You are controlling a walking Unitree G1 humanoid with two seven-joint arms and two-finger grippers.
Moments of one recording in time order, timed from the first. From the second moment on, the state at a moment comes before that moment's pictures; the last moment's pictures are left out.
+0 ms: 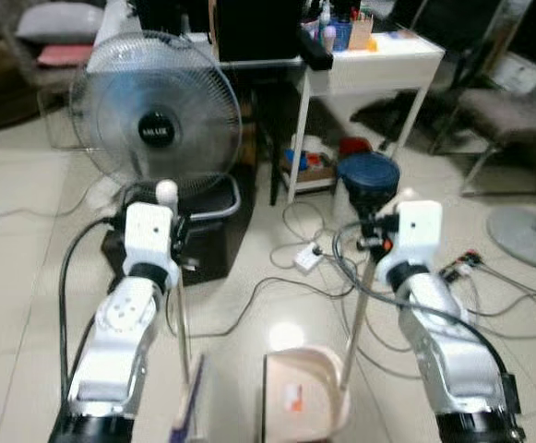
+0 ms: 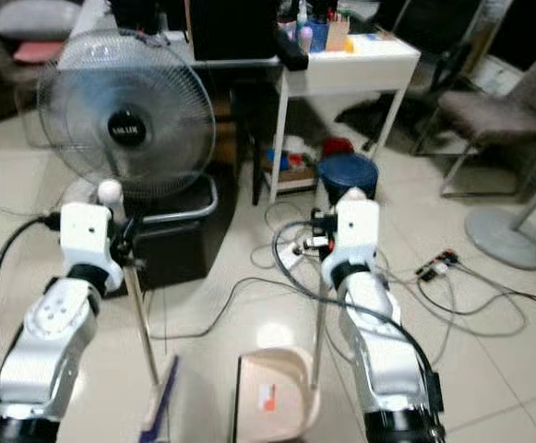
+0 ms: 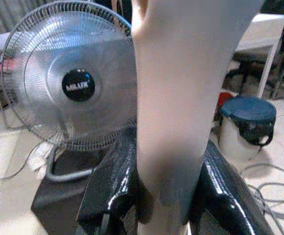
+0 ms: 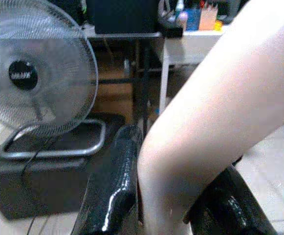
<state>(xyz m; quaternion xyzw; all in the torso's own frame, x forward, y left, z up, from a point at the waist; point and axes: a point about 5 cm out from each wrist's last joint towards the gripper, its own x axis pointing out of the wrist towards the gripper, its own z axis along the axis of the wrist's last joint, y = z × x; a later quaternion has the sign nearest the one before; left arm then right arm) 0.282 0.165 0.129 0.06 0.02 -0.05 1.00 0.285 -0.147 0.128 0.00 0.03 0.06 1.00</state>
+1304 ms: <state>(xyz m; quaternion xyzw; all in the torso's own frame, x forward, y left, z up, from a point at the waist) 0.284 0.174 0.137 0.07 0.00 -0.03 1.00 0.290 -0.138 0.137 0.01 0.00 0.08 1.00</state>
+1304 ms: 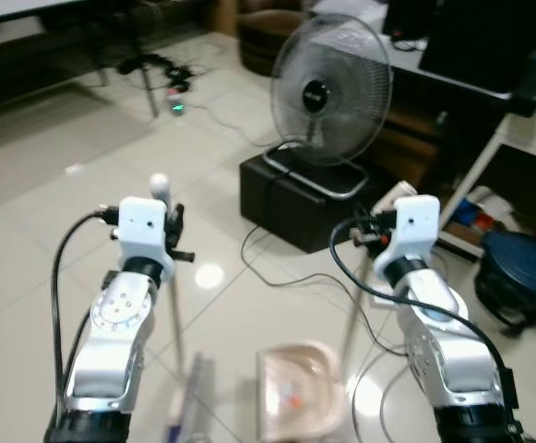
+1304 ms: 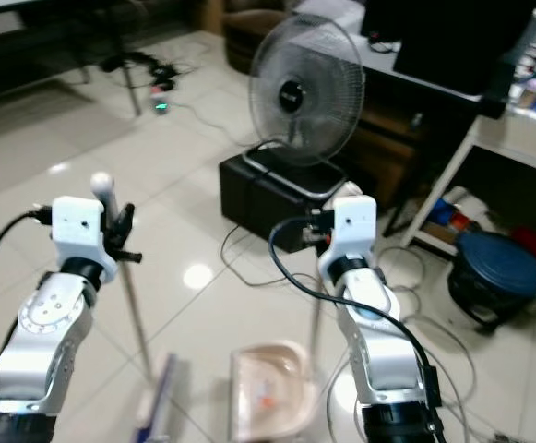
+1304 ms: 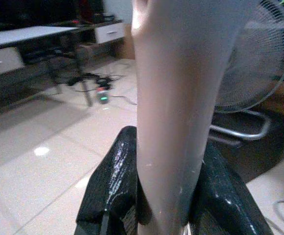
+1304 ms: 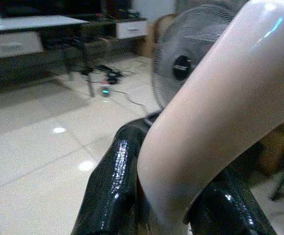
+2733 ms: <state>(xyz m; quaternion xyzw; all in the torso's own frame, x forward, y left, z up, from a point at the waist) 0.284 0.164 0.144 0.07 -0.02 -0.03 1.00 0.292 -0.151 0.136 -0.01 0.00 0.08 1.00</state>
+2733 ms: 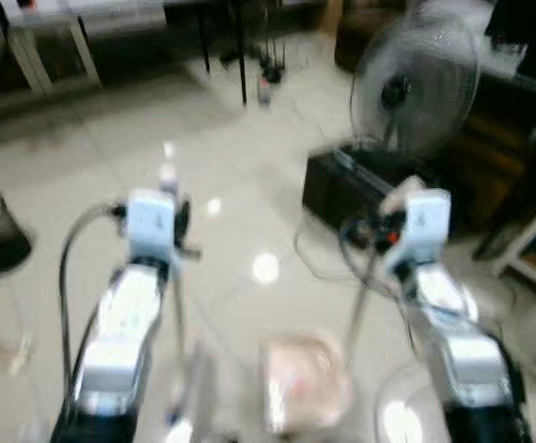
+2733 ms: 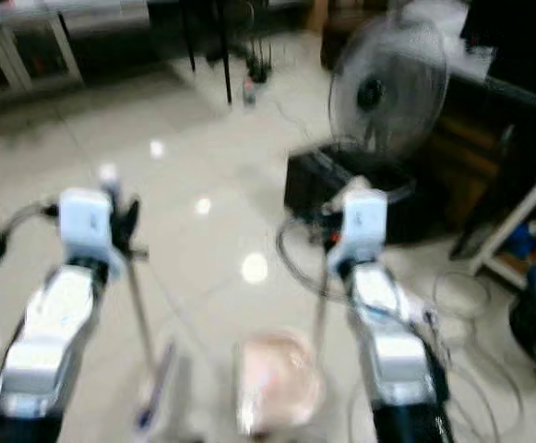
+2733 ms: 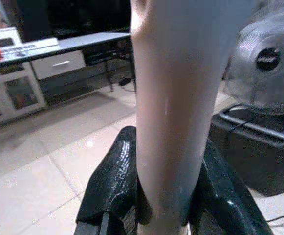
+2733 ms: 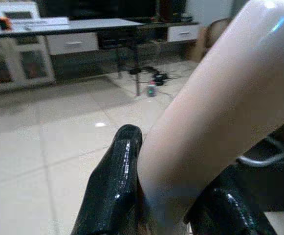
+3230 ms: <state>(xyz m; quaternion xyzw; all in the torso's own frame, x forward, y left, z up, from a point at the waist) 0.287 0.170 0.149 0.09 -0.03 -0.03 1.00 0.296 -0.144 0.134 0.00 0.00 0.08 1.00</state>
